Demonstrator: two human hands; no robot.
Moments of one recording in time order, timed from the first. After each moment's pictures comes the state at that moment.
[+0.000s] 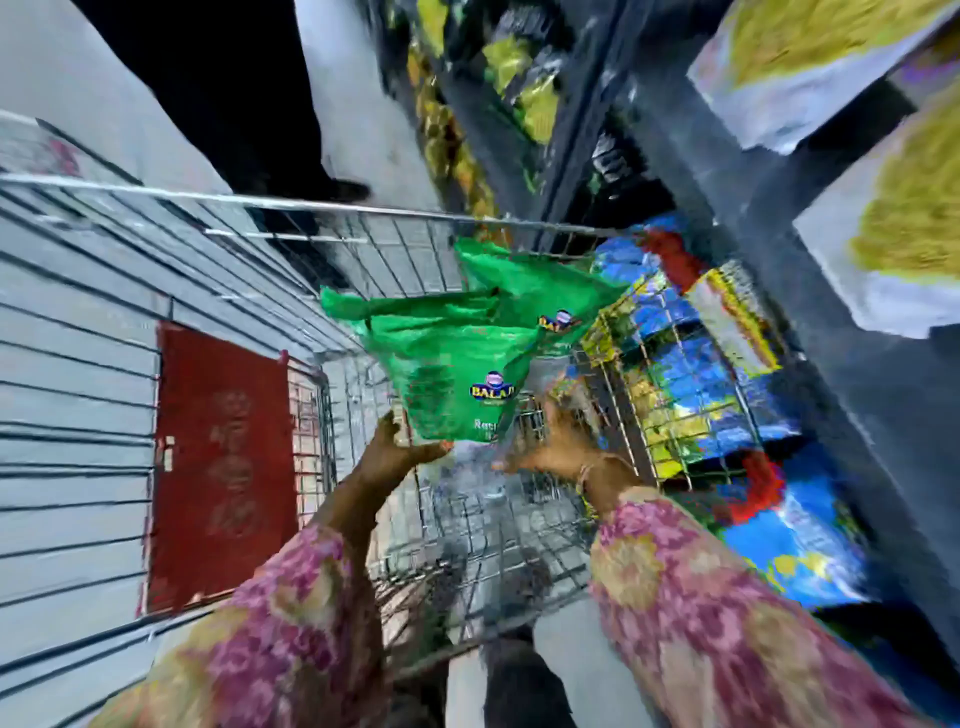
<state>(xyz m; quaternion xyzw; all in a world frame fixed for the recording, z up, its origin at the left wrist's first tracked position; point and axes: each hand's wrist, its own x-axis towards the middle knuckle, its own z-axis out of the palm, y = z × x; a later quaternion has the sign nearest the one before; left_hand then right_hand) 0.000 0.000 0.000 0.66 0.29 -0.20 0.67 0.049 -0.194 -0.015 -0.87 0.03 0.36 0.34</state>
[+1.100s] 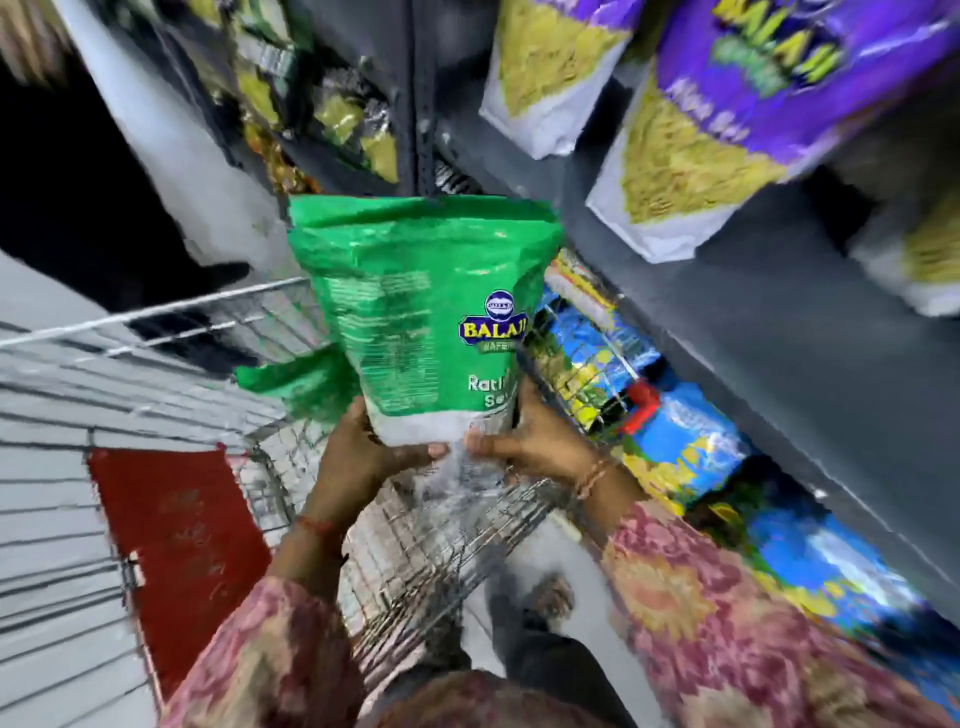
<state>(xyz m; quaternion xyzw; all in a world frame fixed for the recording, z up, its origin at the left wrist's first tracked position) 0.004 -0.014 0.102 0.70 0.04 -0.20 0.69 -0.012 -0.198 0.109 -0.74 0.10 0.19 0.64</state>
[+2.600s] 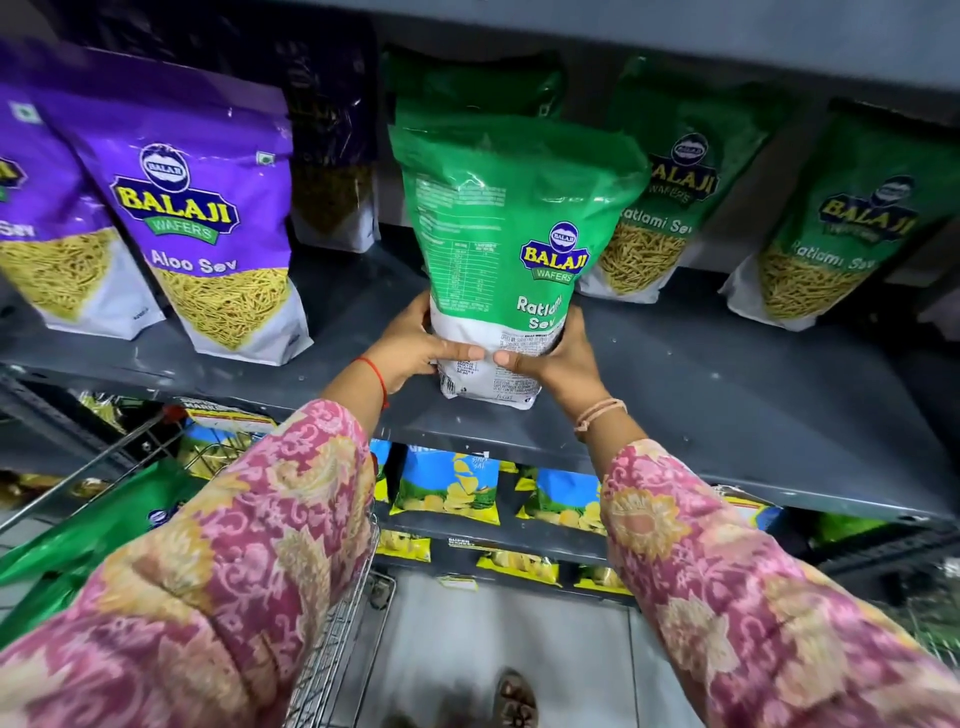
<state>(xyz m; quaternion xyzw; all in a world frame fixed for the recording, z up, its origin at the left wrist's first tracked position) 0.003 -0.379 0.209 0.62 -0.34 -0.44 0.55 -0.157 -0.465 0.200 -0.67 0.36 -0.34 0.55</state>
